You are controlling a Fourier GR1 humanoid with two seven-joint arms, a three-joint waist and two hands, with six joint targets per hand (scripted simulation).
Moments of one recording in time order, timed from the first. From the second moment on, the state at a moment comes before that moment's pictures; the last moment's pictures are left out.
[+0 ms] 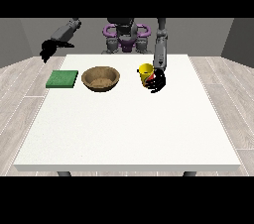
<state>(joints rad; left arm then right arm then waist) -0.56 0.16 0.28 -0.82 -0.04 0.38 -0.80 -0.49 -0.34 -0.26 -1.33 -0.27 0.27 -0.28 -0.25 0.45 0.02</state>
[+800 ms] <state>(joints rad) -0.62 0.19 -0.08 -0.71 -0.66 0.80 -0.25 -0.46 -0.34 -0.25 -1.06 -0.24 0.32 -0.26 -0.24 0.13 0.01</state>
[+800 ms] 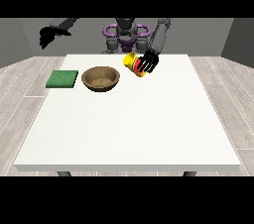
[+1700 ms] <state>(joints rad) -1.00 0.01 -0.61 -0.62 -1.28 0.35 0.43 -0.45 -0.37 -0.29 -0.77 -0.21 0.34 -0.36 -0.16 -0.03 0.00</state>
